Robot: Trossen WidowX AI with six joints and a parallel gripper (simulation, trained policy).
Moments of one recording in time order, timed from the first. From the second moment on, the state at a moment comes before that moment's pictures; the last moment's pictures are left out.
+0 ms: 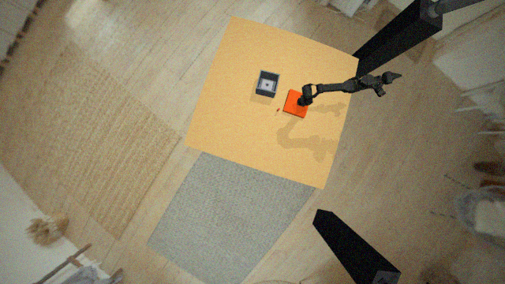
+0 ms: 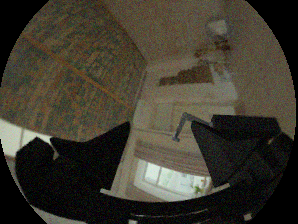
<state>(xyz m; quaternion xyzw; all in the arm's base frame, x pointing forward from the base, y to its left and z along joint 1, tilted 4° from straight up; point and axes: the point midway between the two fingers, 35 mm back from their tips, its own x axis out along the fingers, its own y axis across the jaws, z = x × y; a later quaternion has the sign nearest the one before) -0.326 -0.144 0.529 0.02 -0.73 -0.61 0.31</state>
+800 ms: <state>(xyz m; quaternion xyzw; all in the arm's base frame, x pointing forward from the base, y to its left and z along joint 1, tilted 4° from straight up) -0.241 -0.248 0.546 0.18 -0.75 -0.52 0.37</state>
